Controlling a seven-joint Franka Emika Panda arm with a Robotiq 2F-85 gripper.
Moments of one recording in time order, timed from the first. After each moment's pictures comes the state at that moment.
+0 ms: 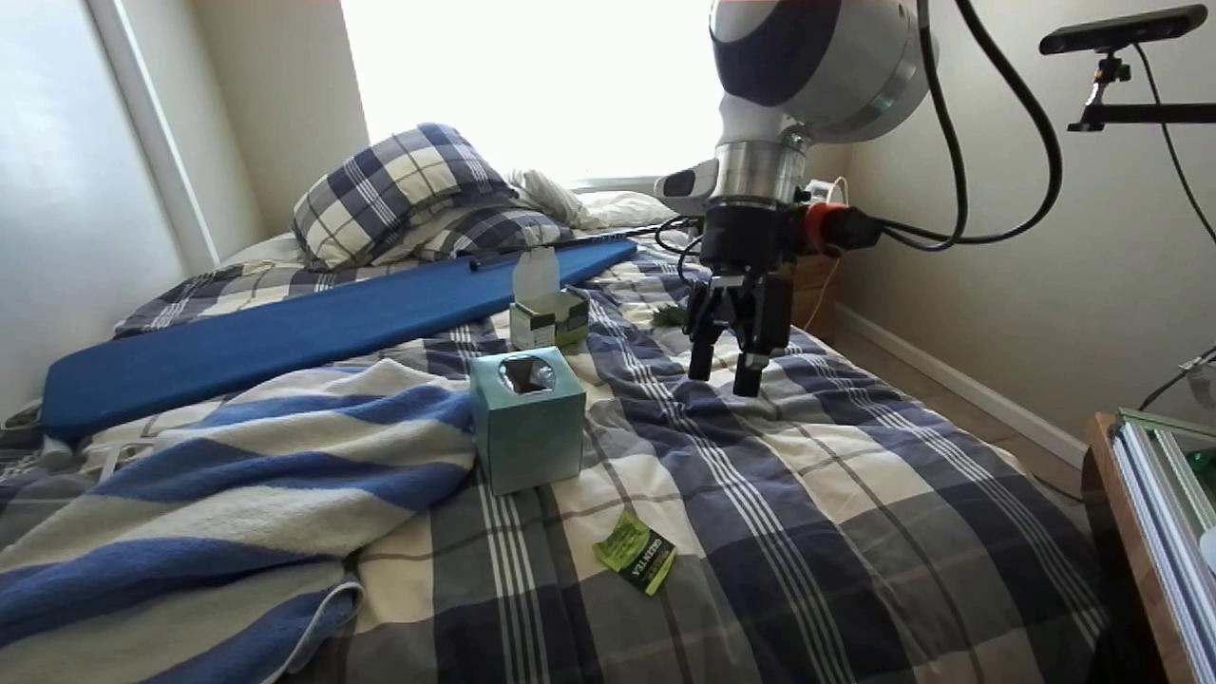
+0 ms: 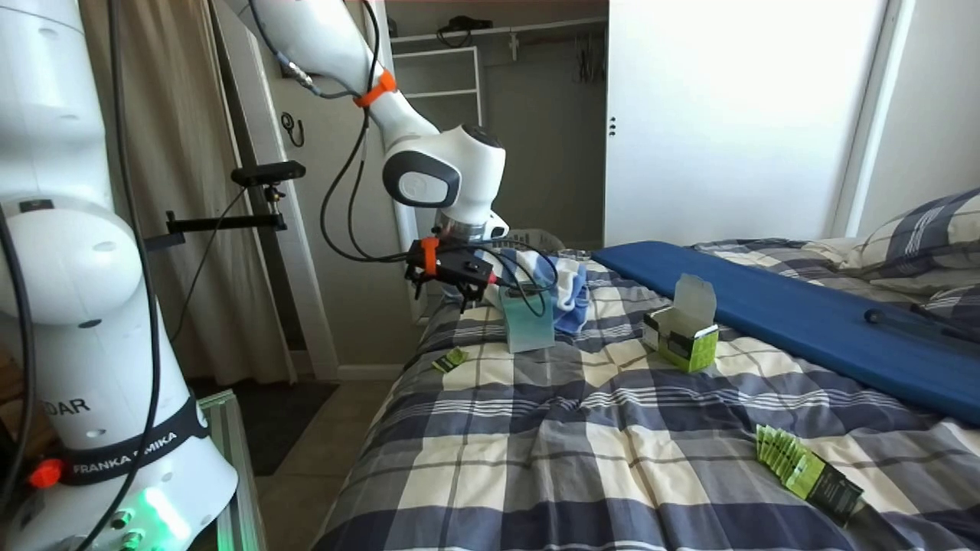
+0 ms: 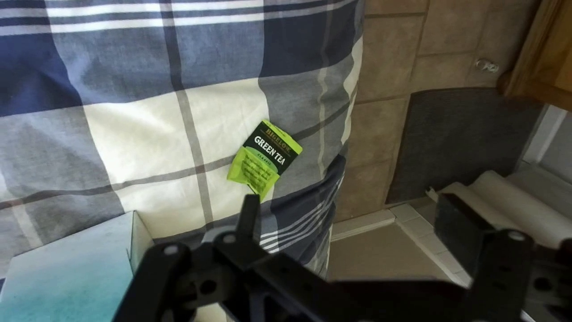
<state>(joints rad) 0.24 0.12 -0.17 -2.42 0.67 2.36 -1.27</state>
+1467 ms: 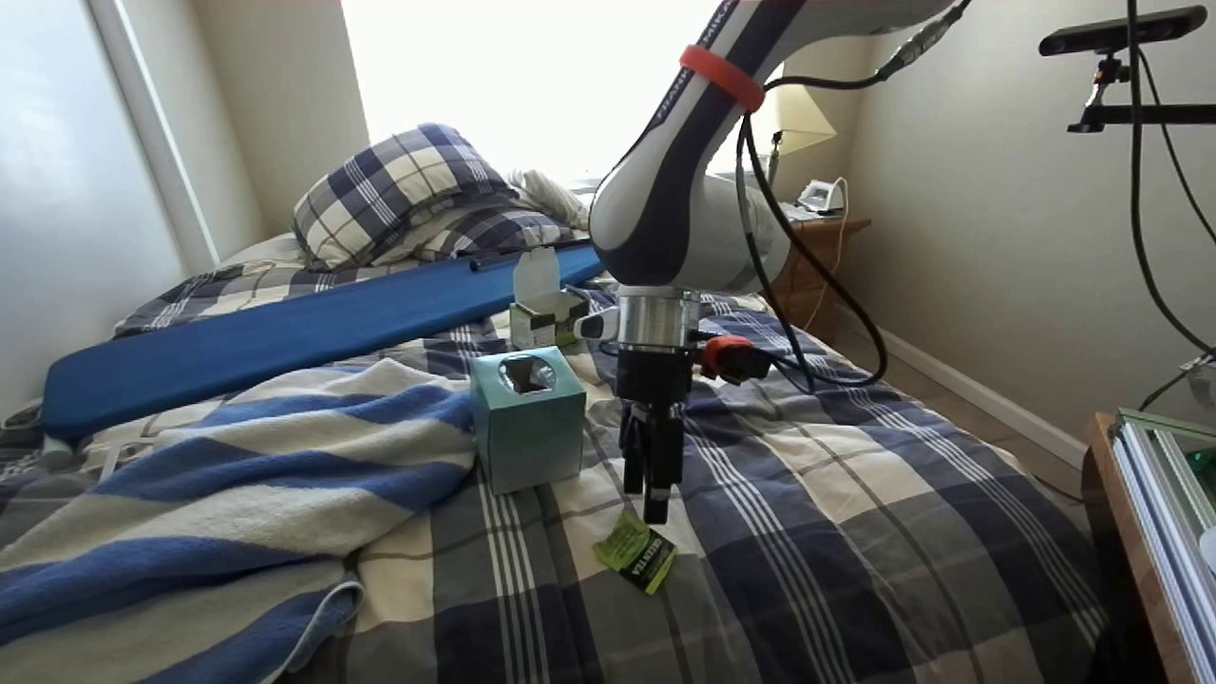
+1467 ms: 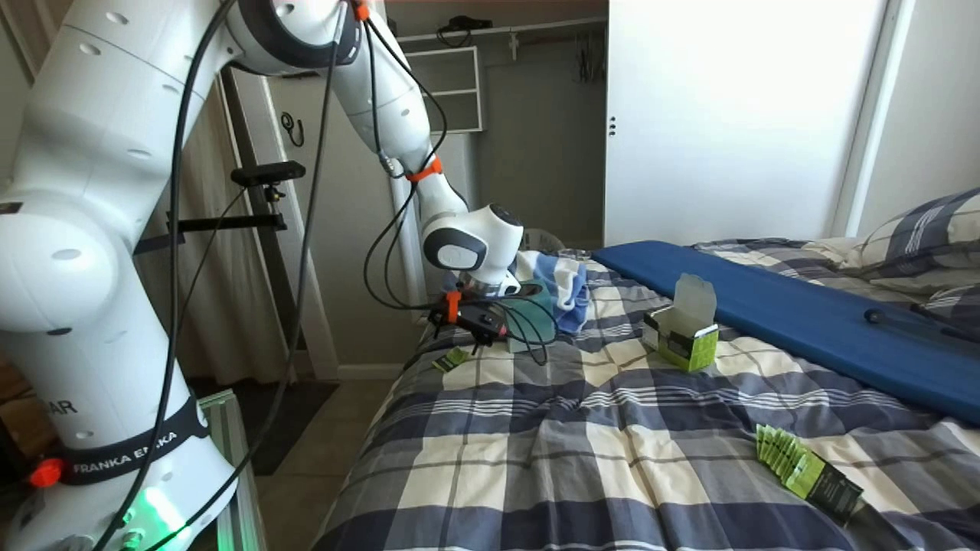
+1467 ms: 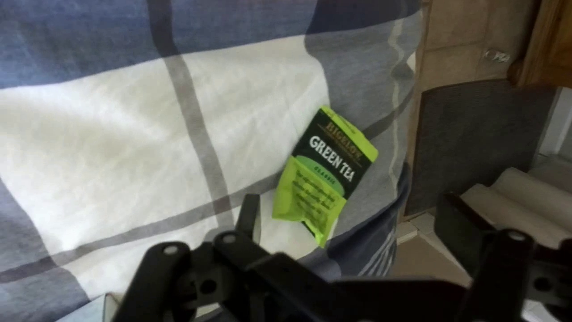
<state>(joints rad) 0.05 0.61 0.12 -2.11 0.64 2.50 -1.14</state>
